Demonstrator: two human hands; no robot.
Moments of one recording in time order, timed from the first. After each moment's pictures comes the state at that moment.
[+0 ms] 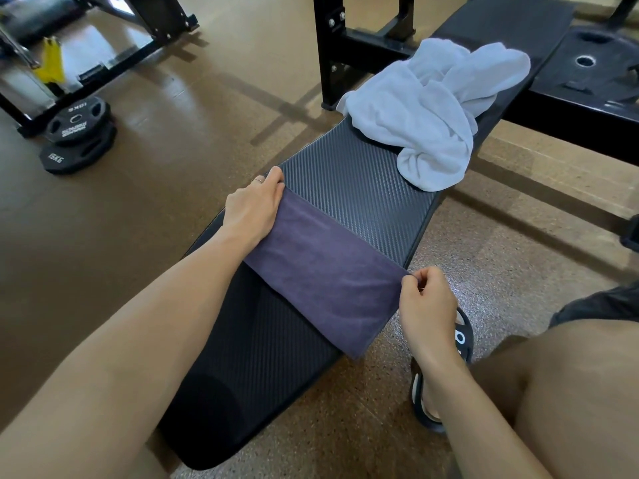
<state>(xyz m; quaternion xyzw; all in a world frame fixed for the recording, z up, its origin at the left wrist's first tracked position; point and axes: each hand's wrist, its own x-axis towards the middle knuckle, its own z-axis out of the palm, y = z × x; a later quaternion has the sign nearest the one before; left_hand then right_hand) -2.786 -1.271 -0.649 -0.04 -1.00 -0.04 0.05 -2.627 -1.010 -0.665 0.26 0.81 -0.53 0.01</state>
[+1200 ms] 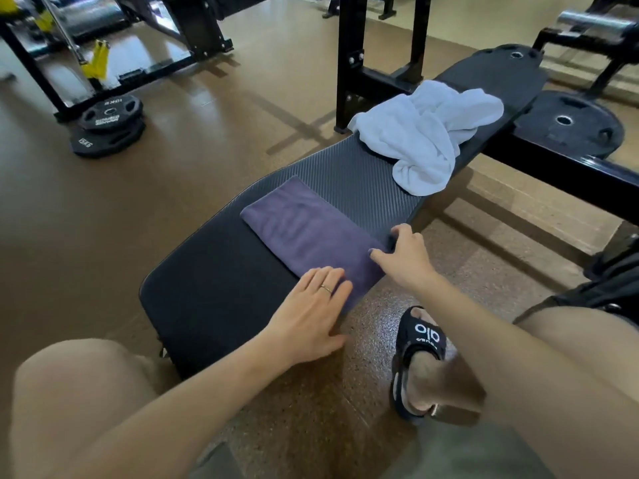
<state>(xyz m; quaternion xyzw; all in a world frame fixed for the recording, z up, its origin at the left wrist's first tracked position) -2.554 -1.178 -0.650 -0.26 -0.96 0.04 -0.02 -2.650 -0.986 -0.634 0.07 0.90 -0.40 0.14</state>
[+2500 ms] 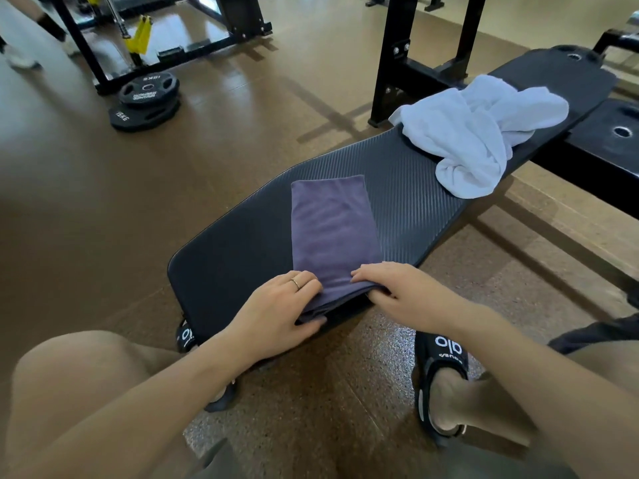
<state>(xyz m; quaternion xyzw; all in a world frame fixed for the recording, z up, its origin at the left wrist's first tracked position) -2.525 -1.257 -0.642 -0.21 -0.97 -0.11 0.04 -2.614 -1.010 -0.625 -0.39 0.87 -0.26 0.15</state>
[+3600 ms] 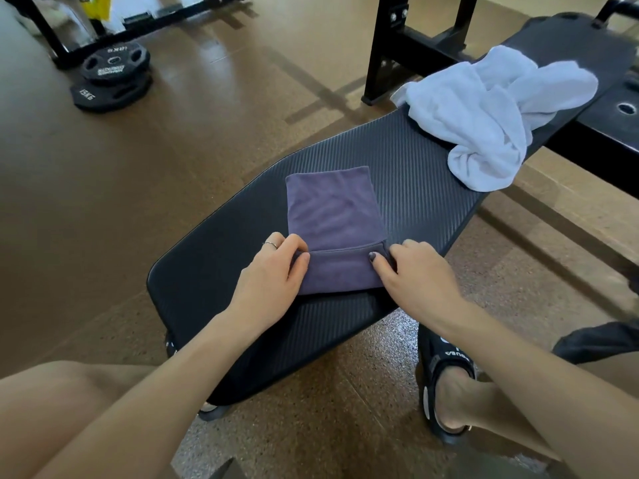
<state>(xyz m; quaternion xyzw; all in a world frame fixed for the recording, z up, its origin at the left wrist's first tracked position) -2.586 -1.273 -0.650 0.04 -0.96 -0.29 0.02 -2.643 -1.043 -0.651 -0.14 0.98 -0.17 0.03</state>
